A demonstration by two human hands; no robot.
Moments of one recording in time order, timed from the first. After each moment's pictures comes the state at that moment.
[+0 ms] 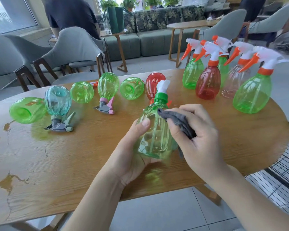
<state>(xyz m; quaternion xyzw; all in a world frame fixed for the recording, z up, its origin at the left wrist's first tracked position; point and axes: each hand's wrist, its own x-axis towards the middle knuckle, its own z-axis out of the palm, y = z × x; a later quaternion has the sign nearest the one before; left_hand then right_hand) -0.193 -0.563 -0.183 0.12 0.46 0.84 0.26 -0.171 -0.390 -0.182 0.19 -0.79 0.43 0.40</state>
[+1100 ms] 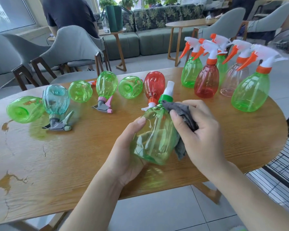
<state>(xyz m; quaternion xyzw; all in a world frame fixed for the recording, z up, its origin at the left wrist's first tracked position) -0.191 -0.561 -0.182 0.11 0.43 0.86 0.26 -0.175 -0.383 -0.180 0.15 -0.78 0.47 0.38</state>
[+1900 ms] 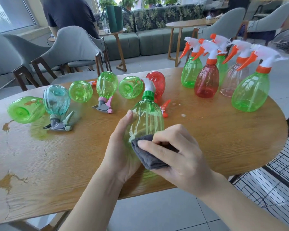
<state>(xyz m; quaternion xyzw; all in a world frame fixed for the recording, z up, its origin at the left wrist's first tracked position) -0.194 -0.568 -0.179 0.03 0.36 0.88 0.29 -0.161 -0.409 -0.201 0.34 -0.77 0.26 0.48</state>
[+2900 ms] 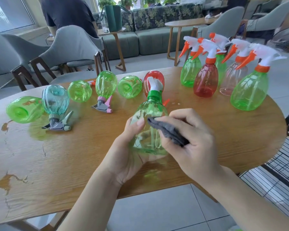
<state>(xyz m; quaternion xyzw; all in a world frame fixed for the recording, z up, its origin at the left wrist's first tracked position) -0.192 -0.564 -0.183 0.09 0.41 0.87 0.27 -0.162 -0.393 -0.185 0.24 -0.78 0.41 0.41</state>
